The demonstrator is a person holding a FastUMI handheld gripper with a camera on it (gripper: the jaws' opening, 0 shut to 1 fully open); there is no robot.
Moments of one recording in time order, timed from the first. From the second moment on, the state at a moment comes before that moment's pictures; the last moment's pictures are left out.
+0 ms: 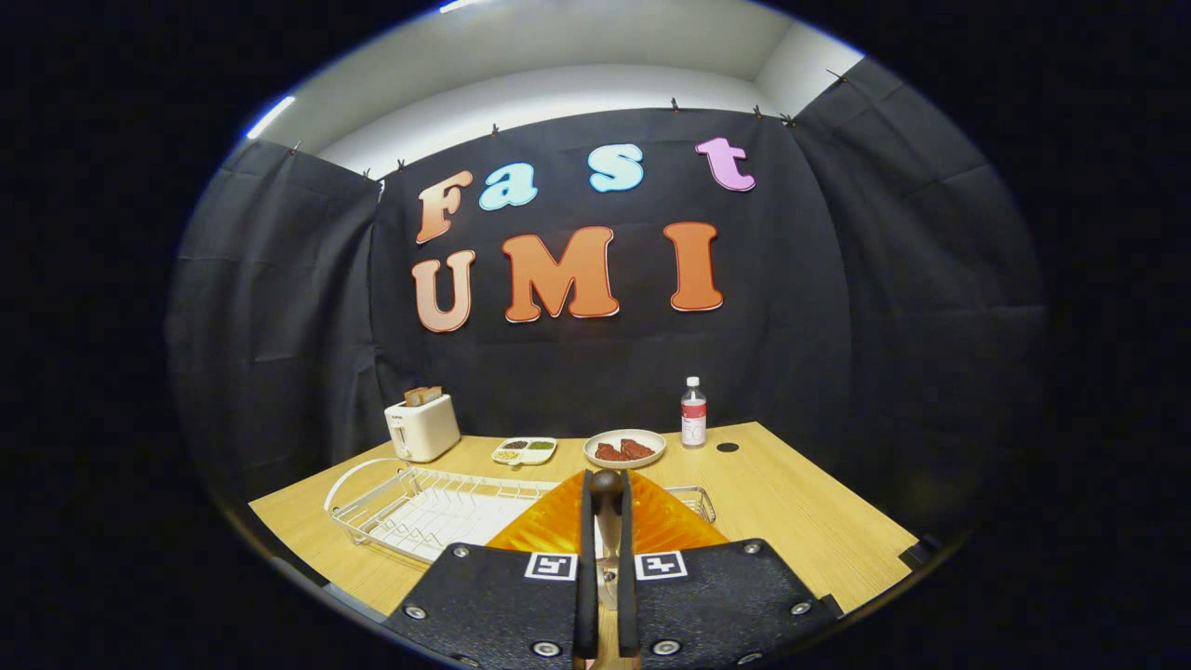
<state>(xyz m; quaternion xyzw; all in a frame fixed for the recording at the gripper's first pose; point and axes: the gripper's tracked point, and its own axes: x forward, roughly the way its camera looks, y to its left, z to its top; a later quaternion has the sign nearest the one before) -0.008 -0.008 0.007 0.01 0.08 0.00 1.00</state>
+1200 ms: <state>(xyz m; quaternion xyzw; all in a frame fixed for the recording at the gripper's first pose) -0.053 0.110 -0.060 0.05 0.13 0.21 0.97</state>
